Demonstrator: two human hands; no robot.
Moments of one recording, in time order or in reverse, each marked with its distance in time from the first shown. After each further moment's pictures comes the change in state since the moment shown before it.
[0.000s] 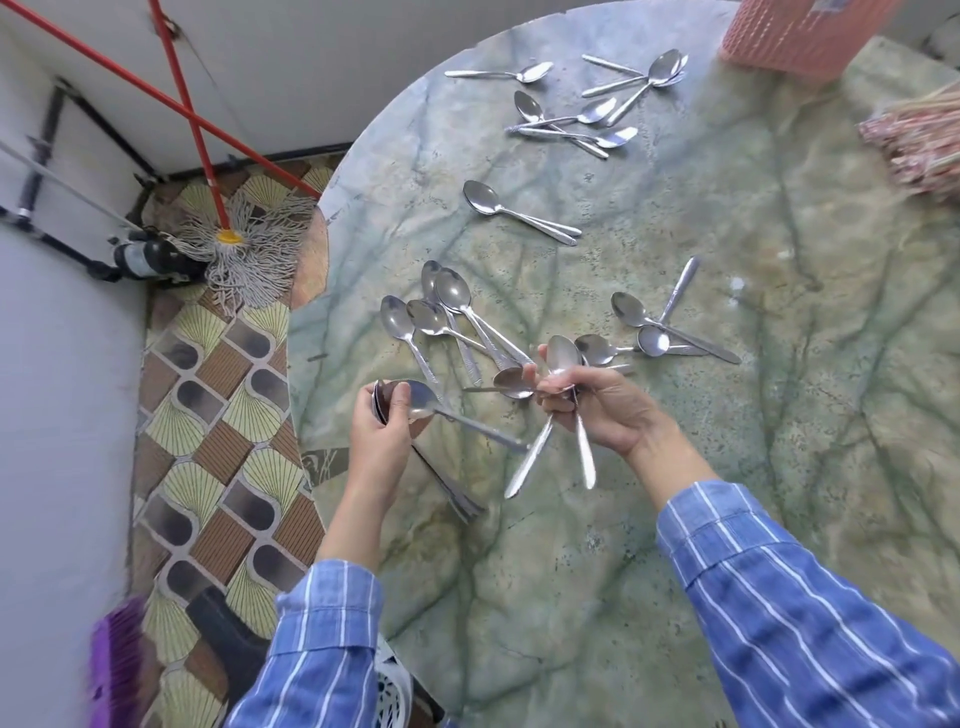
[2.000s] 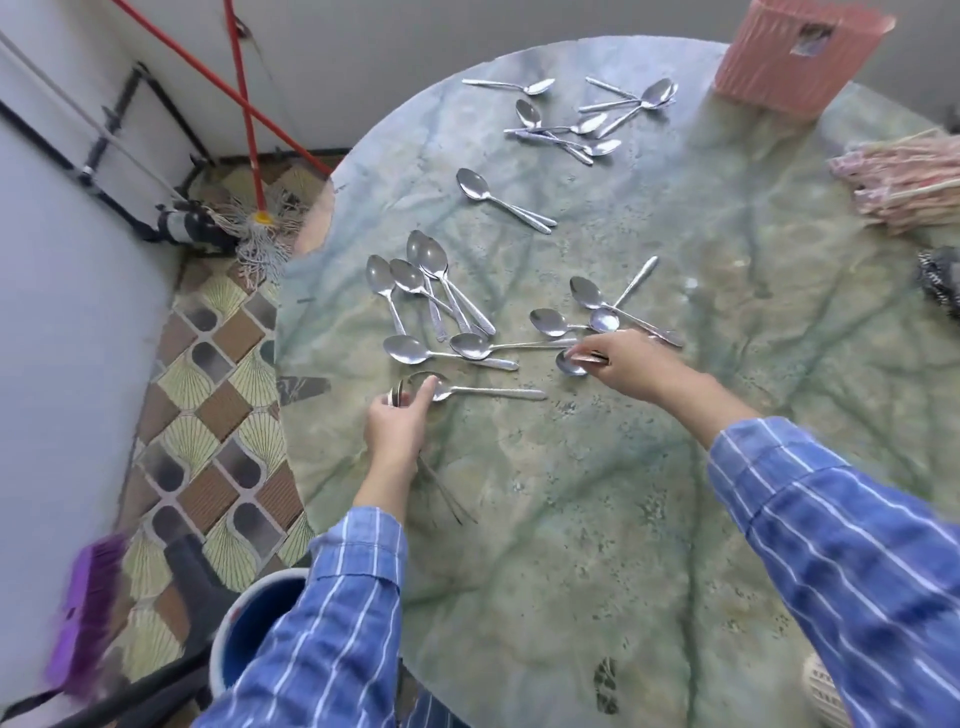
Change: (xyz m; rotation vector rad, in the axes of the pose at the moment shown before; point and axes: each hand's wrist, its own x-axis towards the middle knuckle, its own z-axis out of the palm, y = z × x) left_hand -0.078 -0.041 0.055 0.302 0.333 -0.250; right_hand -0.075 -0.066 -0.056 -2.102 0.304 -0.209
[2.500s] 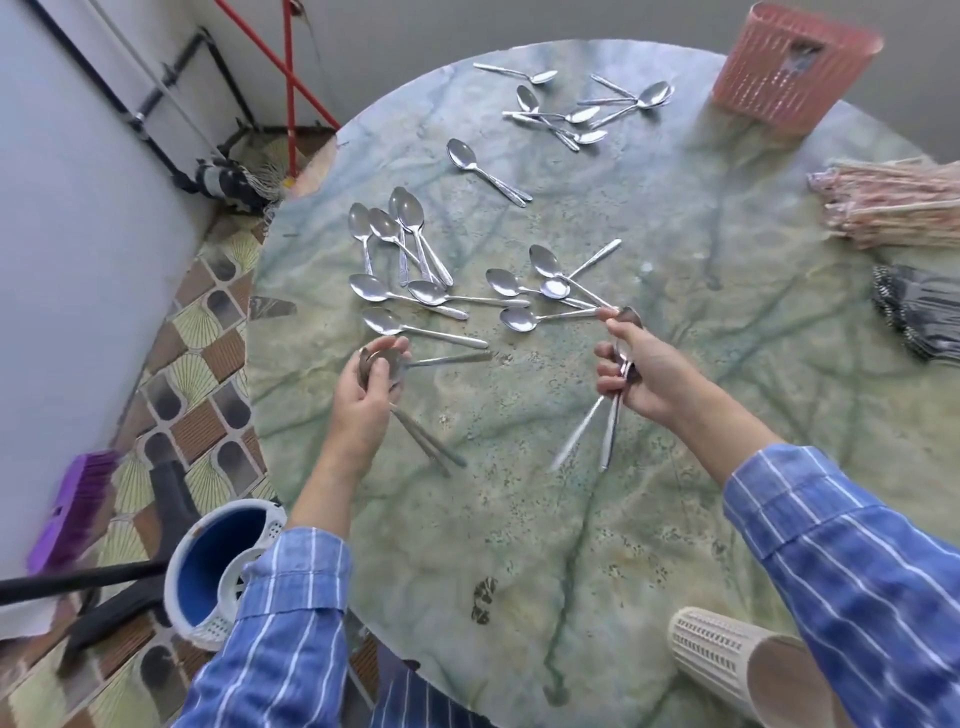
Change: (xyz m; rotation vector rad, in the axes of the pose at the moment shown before) left_hand -0.129 -0.030 0.006 -0.416 -0.220 0.456; right_hand -0.092 0.058 -0.014 1.605 -0.086 0.332
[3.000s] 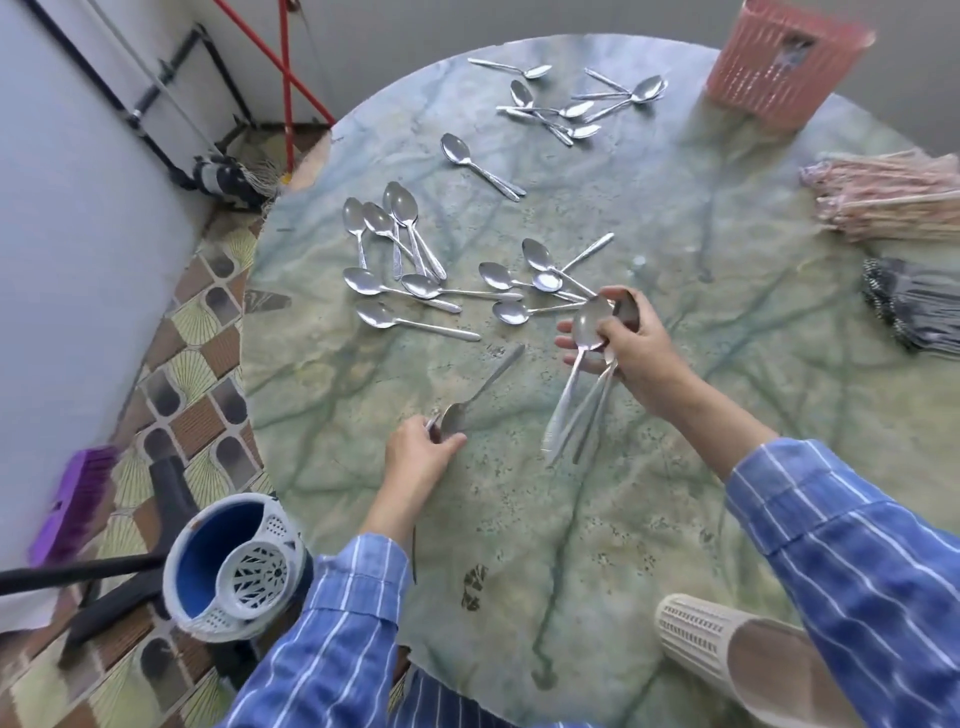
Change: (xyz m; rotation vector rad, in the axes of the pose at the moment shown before) left_hand -0.034 -0.040 0.039 0.918 -0.038 -0.326; right_hand -0.016 0.001 0.000 -0.265 -0.093 -0.366
